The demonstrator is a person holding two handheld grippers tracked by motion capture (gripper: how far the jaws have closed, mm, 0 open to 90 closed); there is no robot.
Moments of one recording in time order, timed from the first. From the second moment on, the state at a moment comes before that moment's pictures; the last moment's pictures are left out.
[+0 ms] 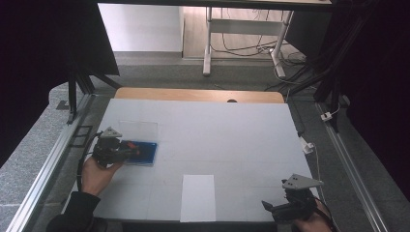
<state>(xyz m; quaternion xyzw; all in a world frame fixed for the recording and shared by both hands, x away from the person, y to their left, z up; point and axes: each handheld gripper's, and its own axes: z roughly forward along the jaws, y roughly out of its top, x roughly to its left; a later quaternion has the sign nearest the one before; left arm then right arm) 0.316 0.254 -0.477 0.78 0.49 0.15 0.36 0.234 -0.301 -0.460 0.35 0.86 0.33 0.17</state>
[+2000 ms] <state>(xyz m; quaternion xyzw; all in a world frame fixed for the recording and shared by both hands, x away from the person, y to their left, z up) 0.273 0.151 -0.443 0.84 0.34 0.09 0.40 0.234 -0.302 -0.460 0.35 0.86 0.33 0.17</state>
